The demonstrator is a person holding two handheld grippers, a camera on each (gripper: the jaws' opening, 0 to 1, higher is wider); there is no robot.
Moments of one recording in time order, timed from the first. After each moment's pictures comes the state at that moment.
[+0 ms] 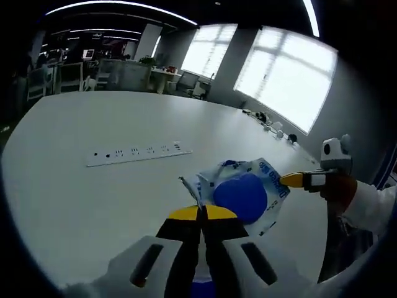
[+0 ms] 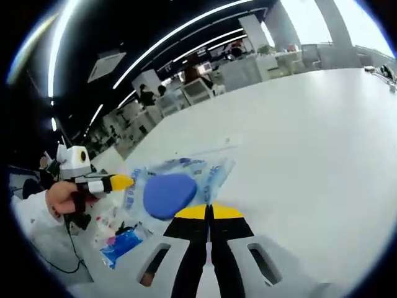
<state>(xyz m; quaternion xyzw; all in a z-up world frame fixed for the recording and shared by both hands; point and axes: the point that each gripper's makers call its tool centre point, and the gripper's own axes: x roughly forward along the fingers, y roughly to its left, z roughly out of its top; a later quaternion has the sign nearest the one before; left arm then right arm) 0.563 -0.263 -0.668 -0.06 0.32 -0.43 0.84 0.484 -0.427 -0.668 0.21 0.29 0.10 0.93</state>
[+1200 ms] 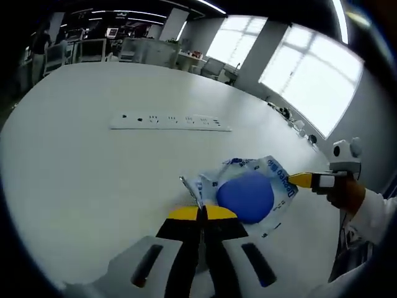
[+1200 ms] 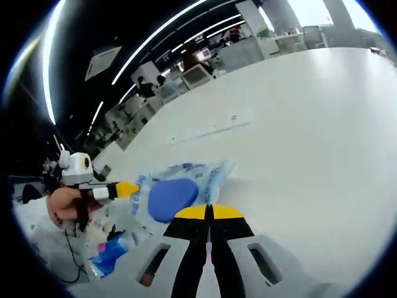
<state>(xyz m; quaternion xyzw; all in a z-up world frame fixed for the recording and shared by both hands) 0.591 -0.227 -0.736 -0.07 0.38 -0.37 0.84 0.518 -0.395 -0.718 0.23 0.32 0.12 0.91</state>
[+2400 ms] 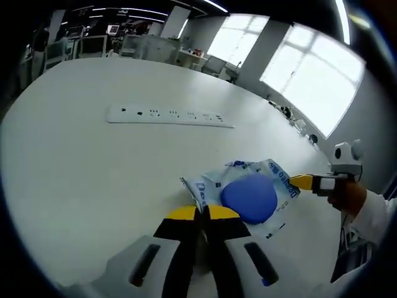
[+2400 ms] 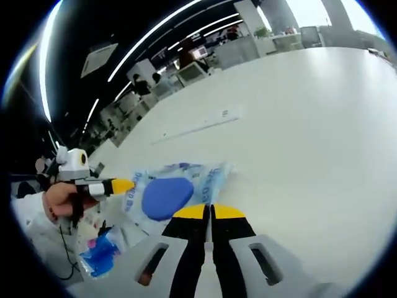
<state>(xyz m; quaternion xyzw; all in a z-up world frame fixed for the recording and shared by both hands) 0.596 -0.228 -0.748 -0.07 0.39 -0.37 0.84 0.516 -0.402 -0.733 0.21 0.33 0.11 0.91</state>
